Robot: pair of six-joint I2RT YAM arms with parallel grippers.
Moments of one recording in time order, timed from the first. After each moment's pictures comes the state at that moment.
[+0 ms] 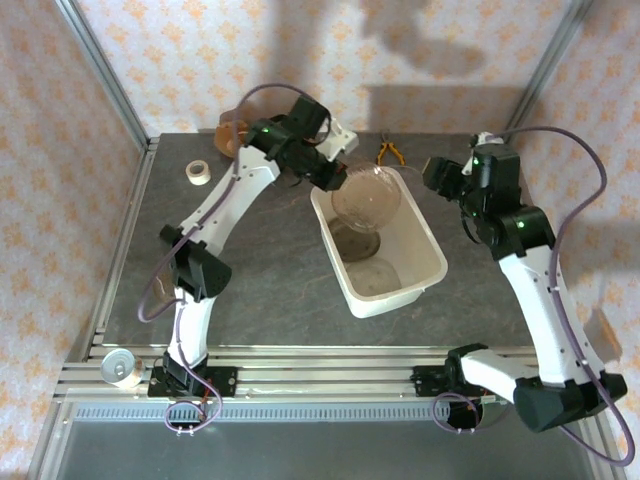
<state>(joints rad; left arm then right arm) -0.53 2.10 2.35 -1.25 0.38 0.07 0.22 1.09 1.37 -0.77 0.12 0.45</state>
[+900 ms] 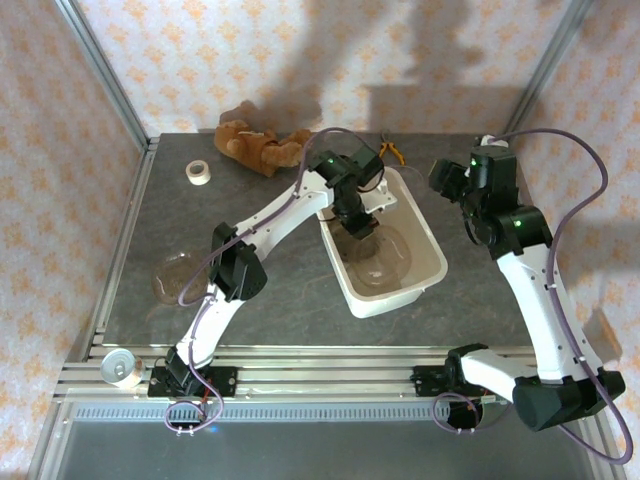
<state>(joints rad) -0.73 2.31 2.41 -1.40 0.28 0.23 0.21 1.11 1.35 -0.77 0.19 0.45</state>
